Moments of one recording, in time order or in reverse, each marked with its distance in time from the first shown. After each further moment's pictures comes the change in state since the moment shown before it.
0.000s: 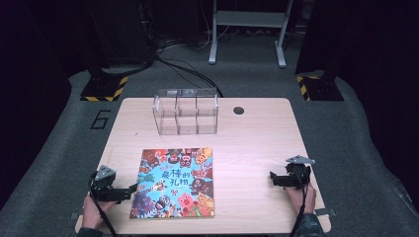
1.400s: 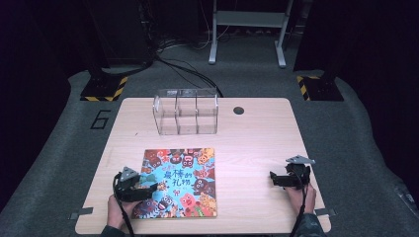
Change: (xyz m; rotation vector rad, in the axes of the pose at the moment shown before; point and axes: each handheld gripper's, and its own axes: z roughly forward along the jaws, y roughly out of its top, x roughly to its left) left arm -0.053 0.003 0.040 -0.007 -0.044 -0.001; right arm 0.000 0.000 0.000 -0.005 0.003 -0.001
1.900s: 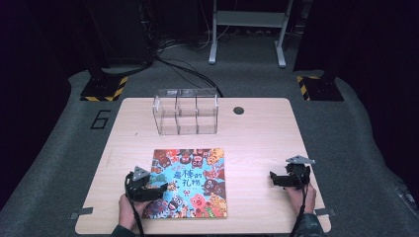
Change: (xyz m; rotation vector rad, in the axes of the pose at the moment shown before) left arm -0.027 0.007 0.013 0.003 0.004 0.003; right arm 0.000 0.000 0.000 0.000 0.000 -0.001
